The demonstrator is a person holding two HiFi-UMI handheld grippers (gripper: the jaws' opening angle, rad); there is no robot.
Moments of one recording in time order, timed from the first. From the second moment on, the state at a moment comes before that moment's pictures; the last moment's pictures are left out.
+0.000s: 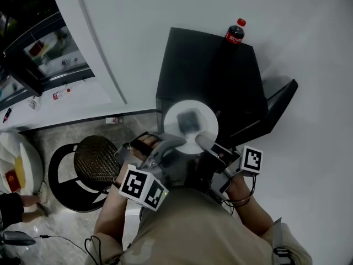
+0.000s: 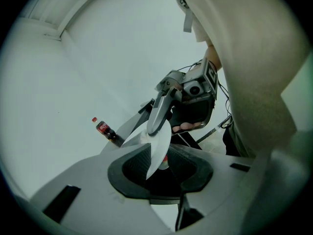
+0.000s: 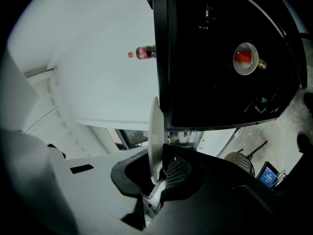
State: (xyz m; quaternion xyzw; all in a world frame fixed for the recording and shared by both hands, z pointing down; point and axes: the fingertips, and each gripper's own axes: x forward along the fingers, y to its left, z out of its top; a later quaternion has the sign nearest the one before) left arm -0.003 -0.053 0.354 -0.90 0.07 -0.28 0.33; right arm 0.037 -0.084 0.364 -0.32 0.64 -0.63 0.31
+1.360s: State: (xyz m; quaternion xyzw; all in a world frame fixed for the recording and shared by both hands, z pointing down) left arm 0.014 -0.010 0.357 -0.96 0.11 -0.20 0.15; right arm 0.090 -0.019 0.389 -0.36 0.60 -0.63 0.34
